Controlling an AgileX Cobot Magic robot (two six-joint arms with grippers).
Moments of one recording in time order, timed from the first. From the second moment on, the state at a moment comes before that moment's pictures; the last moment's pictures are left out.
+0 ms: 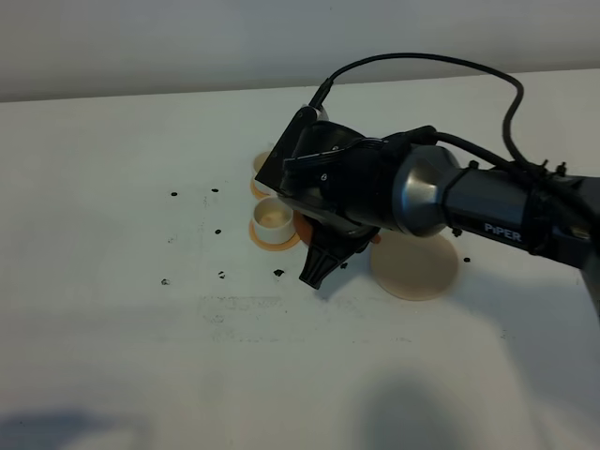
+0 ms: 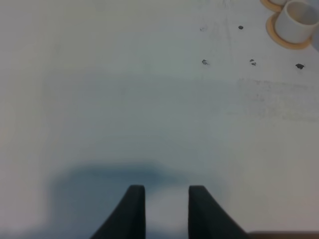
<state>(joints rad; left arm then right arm) -0.02 0.06 -0.45 -0.05 1.06 -0.04 0.85 2.08 -1.56 -0.53 1.01 0.21</state>
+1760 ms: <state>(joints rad) -0.02 0.06 -0.45 -0.05 1.06 -0.04 0.89 2.11 -1.57 -0.77 1.00 0.08</state>
